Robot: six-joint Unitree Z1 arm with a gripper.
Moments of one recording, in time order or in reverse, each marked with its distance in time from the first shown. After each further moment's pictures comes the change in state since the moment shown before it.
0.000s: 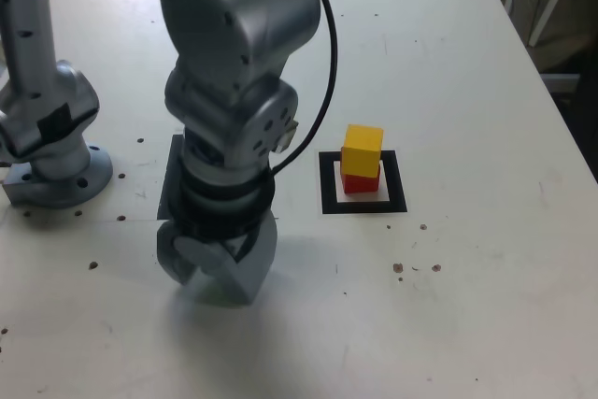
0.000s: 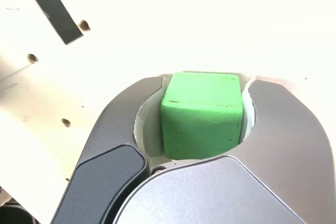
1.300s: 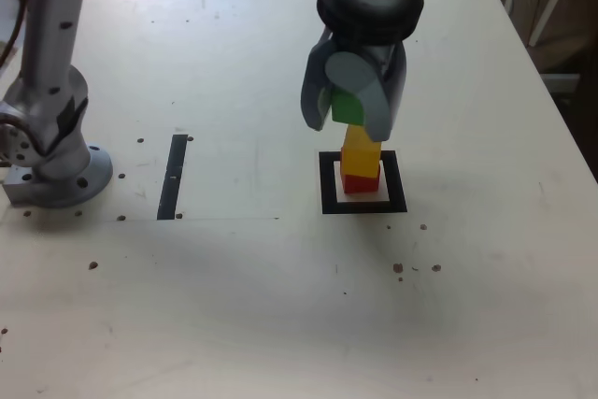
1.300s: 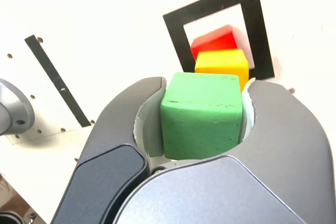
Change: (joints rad) arm 0.477 0.101 -0.617 0.425 0.134 0.411
